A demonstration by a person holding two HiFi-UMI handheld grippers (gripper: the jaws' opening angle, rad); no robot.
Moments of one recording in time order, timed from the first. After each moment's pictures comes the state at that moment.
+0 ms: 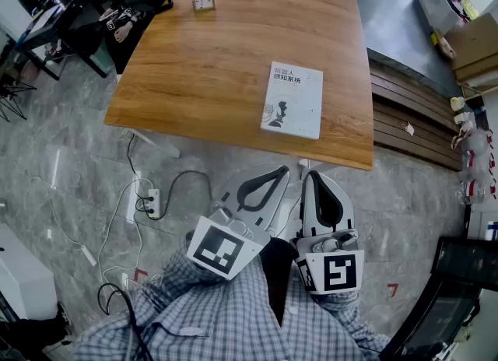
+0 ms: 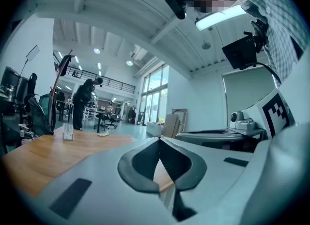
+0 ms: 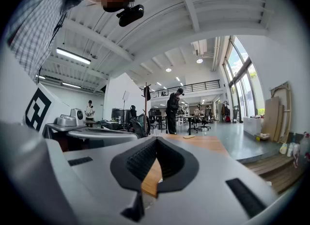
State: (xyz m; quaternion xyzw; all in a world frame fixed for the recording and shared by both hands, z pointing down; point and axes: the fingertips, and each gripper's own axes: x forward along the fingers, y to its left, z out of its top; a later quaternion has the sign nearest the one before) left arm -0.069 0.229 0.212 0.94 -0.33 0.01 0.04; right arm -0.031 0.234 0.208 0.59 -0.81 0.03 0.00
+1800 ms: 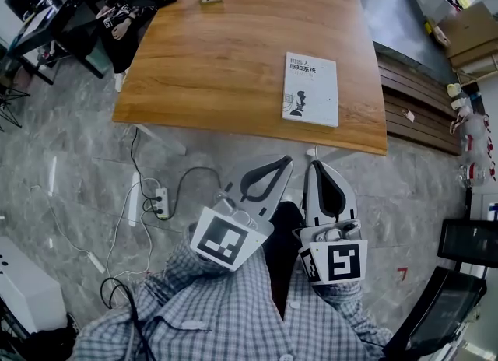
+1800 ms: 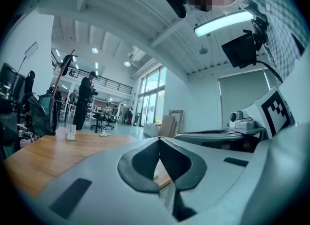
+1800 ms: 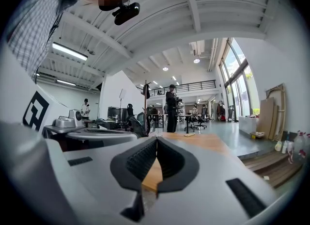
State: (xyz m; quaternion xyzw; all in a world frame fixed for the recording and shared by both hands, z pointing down) left arm -0.152 0.238 0.218 0.95 -0.30 0.00 0.04; right arm -0.114 0.245 0.218 0.61 -0.79 0.04 0.01
